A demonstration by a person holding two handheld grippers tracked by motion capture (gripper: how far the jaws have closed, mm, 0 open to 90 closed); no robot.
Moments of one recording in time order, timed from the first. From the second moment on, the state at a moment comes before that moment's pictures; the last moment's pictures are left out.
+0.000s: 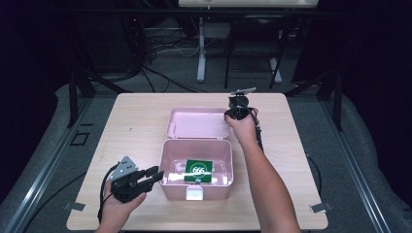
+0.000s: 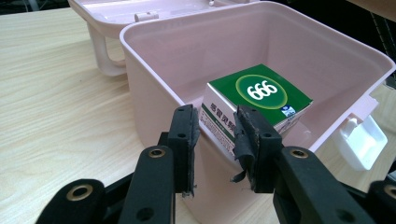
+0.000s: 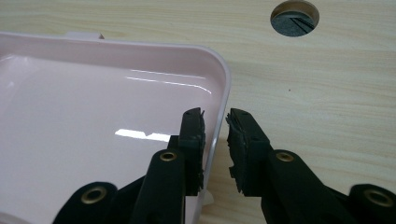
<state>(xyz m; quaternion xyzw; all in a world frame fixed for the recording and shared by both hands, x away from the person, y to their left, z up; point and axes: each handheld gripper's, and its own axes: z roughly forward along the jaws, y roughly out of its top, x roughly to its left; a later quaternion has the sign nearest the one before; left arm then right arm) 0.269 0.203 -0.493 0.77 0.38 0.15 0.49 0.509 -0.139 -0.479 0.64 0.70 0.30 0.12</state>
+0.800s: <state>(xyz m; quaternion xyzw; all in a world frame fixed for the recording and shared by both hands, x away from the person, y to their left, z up) 0.269 0.203 -0.494 0.77 0.38 0.15 0.49 0.508 -0.136 -0.477 0.65 0.69 0.30 0.11</state>
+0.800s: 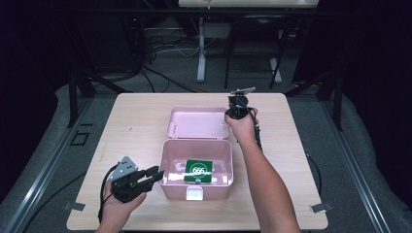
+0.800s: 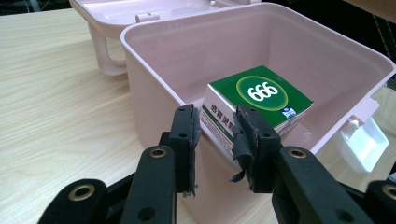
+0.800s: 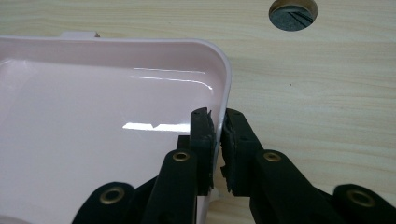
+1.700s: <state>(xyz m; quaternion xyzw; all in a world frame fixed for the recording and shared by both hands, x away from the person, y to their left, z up) 0.270 0.202 -0.493 0.77 0.38 0.15 0.49 0.487 -0.142 -0.443 0.63 0.67 0.36 0.15</state>
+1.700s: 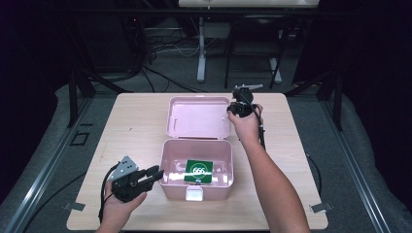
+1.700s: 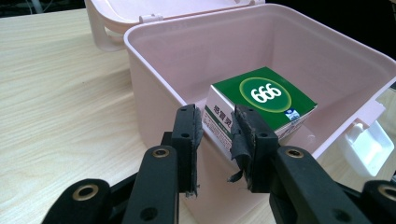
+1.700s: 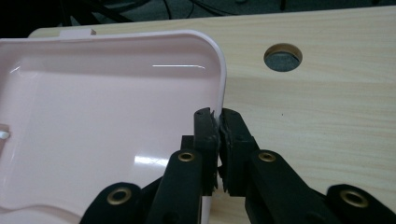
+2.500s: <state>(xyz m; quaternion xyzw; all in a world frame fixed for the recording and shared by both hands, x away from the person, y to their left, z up) 0.270 0.201 -0.494 0.76 0.39 0.15 0.49 0.456 -0.145 -0.412 0.60 0.67 0.40 0.19</state>
